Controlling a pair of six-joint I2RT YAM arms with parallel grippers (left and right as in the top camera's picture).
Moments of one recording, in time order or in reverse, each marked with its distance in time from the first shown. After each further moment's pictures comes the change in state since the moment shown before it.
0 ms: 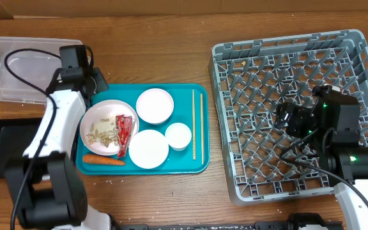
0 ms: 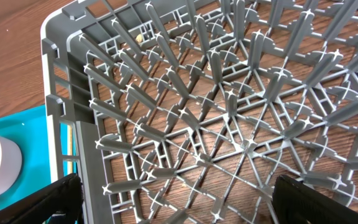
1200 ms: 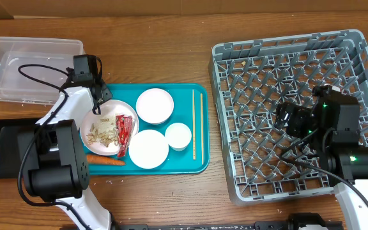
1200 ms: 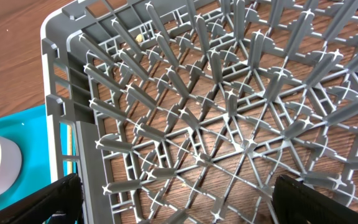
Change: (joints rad) left arm 0.000 0.231 -0.027 0.053 -0.082 -0.174; right arm 0.000 0.000 0.000 0.000 0.000 -0.001
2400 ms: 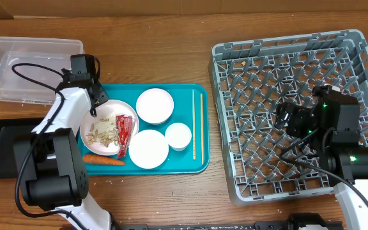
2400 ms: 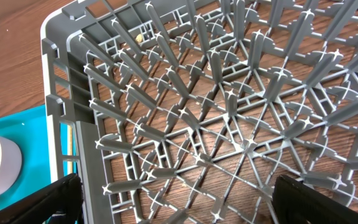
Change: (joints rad) left arm 0.001 -0.065 0.000 -0.106 -0.079 -0.001; right arm 0.000 0.000 0.000 0.000 0.000 0.000
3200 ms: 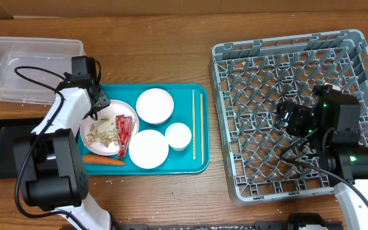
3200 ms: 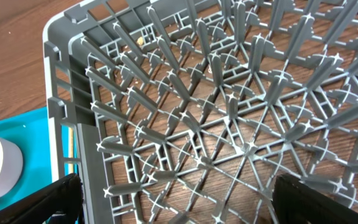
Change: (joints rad) left arm 0.000 -0.003 0.000 -0.067 0.029 0.000; right arm 0.000 0.000 0.000 0.007 0.000 0.000
